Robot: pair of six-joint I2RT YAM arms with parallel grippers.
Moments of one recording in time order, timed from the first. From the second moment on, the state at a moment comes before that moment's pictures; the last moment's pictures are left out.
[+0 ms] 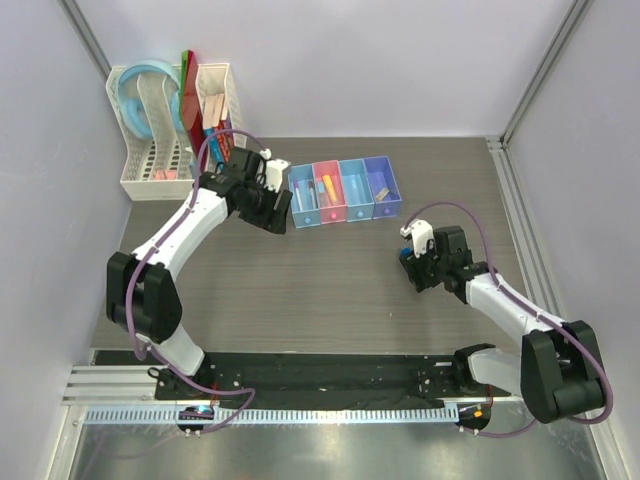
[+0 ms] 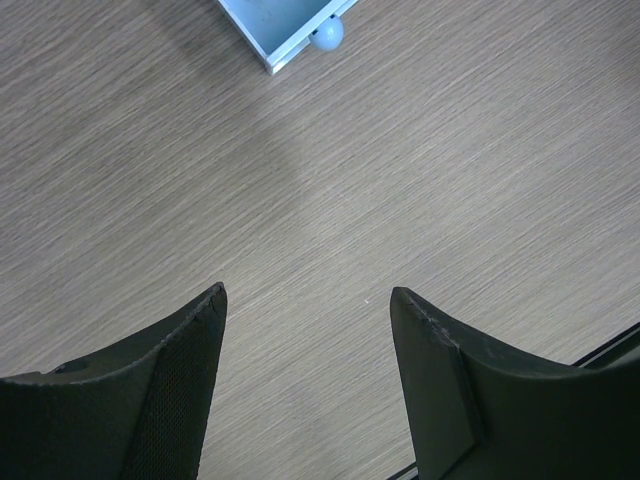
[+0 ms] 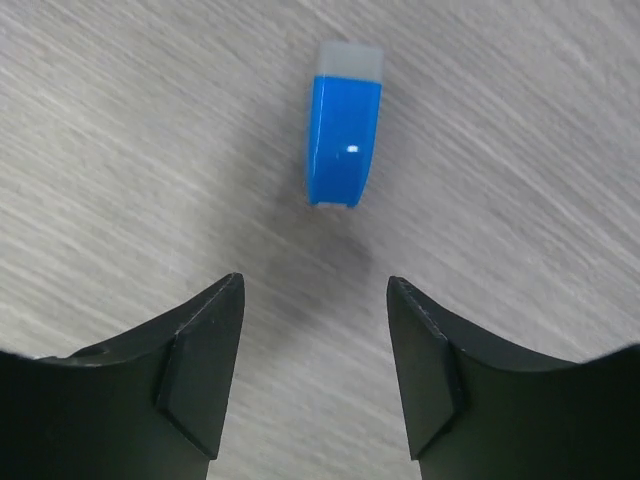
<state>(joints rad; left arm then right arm) -0.36 1.64 1.42 -0.78 0.25 0.09 0.23 1.16 0.53 -0.23 -0.11 -0.35</state>
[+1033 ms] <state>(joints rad) -0.36 1.52 1.36 -0.83 0.19 0.16 0.23 1.13 0.26 0.39 -0.12 -0.24</state>
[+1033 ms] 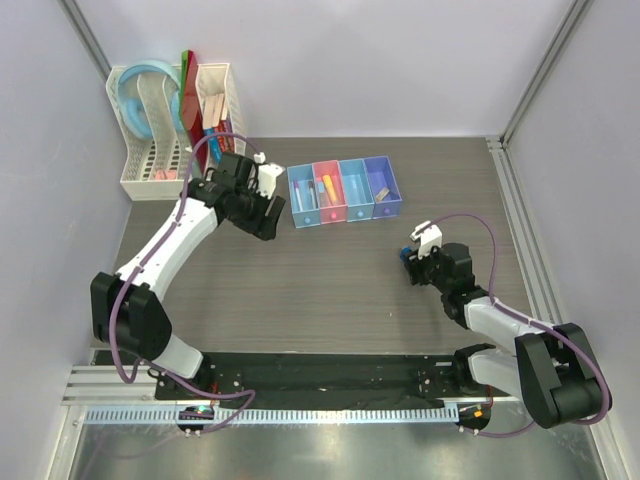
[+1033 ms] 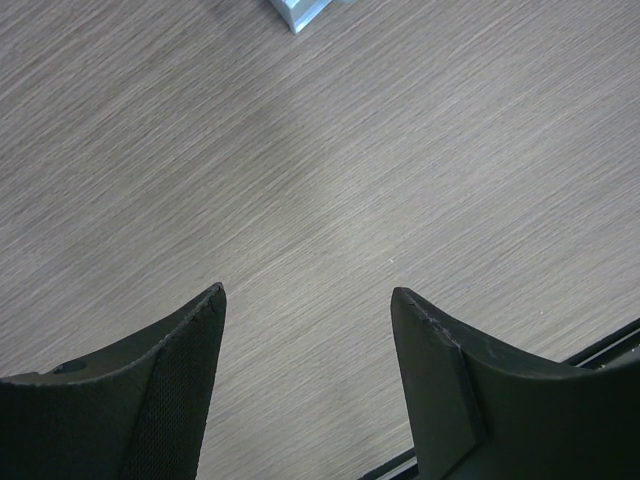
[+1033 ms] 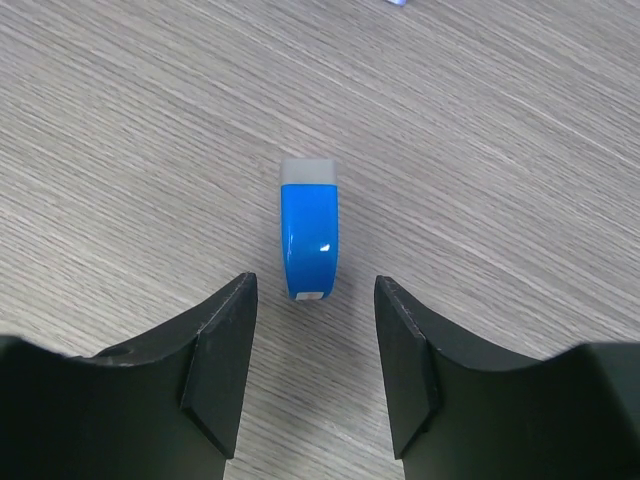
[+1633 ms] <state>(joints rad) -0.36 1.52 1.39 -0.85 0.19 0.18 0.23 1.23 0.32 0.37 -0.11 -0.20</state>
